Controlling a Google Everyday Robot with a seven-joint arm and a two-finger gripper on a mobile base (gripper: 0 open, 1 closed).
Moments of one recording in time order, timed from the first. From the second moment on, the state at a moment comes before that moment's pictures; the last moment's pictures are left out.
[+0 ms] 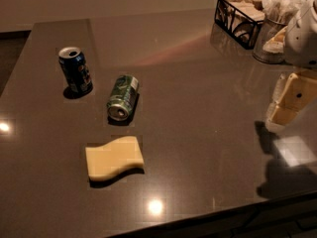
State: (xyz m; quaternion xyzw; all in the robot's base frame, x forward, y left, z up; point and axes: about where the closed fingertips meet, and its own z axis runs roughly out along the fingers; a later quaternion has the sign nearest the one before) arm 0.438 -0.217 0.976 -0.60 0.78 -0.03 0.16
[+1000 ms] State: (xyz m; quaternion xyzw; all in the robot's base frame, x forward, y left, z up) arm 0.463 -0.195 0.976 -0.64 0.75 -0.03 0.16
